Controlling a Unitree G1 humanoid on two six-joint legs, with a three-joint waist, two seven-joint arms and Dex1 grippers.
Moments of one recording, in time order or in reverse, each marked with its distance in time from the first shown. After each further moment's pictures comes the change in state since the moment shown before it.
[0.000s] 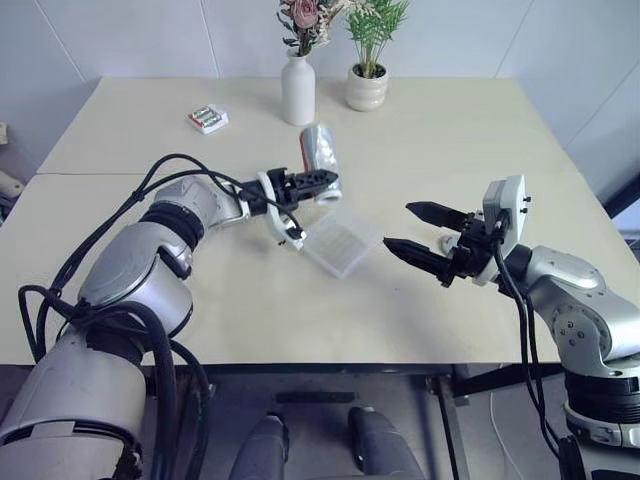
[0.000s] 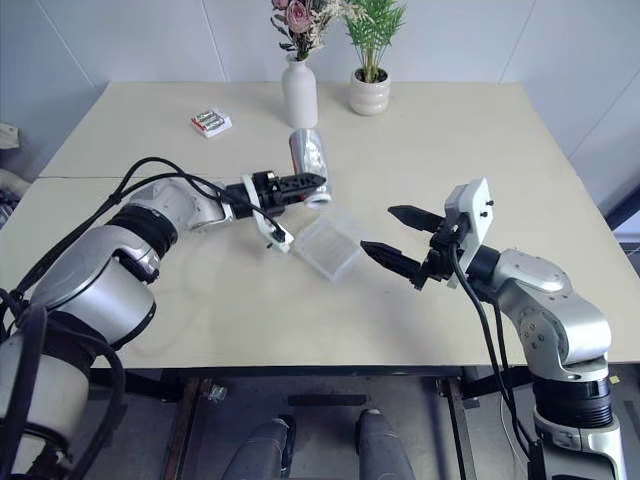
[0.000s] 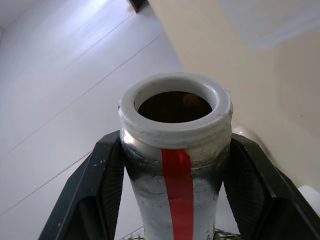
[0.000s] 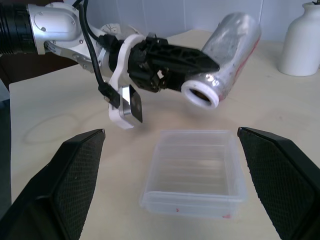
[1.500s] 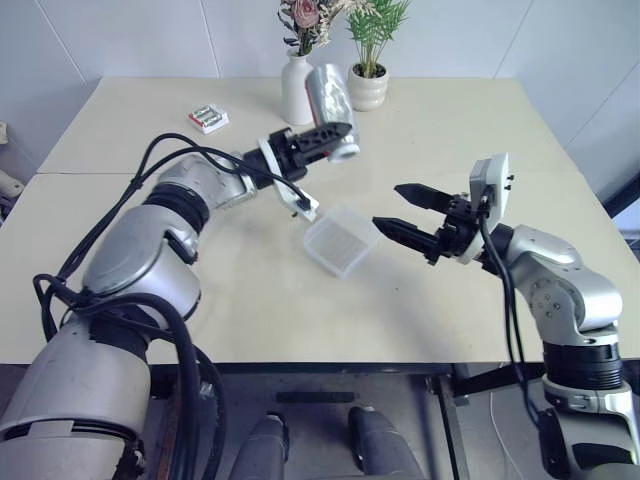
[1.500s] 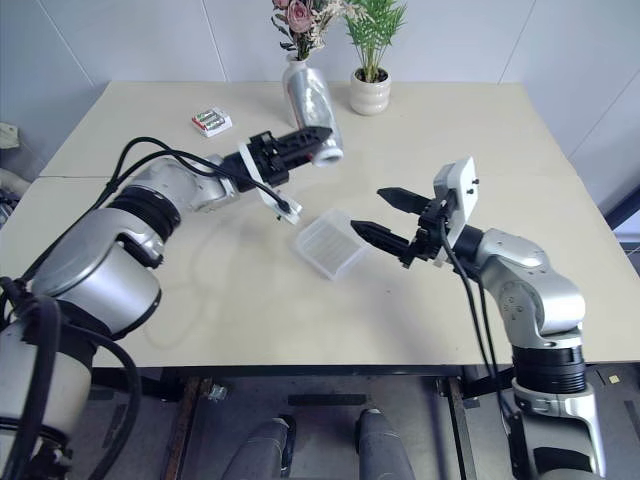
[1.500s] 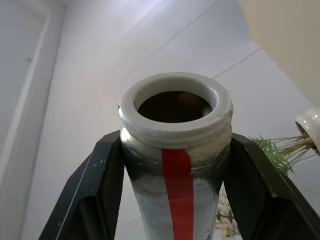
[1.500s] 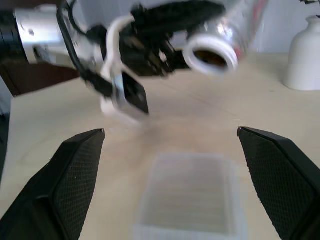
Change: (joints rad) left arm -0.052 0.027 0.072 0.034 -0.204 -0.055 0.054; right arm -0.138 0.000 0.047 0.167 -0.065 -0.047 0.078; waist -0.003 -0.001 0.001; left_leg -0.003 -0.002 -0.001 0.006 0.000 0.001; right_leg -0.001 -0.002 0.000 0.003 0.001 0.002
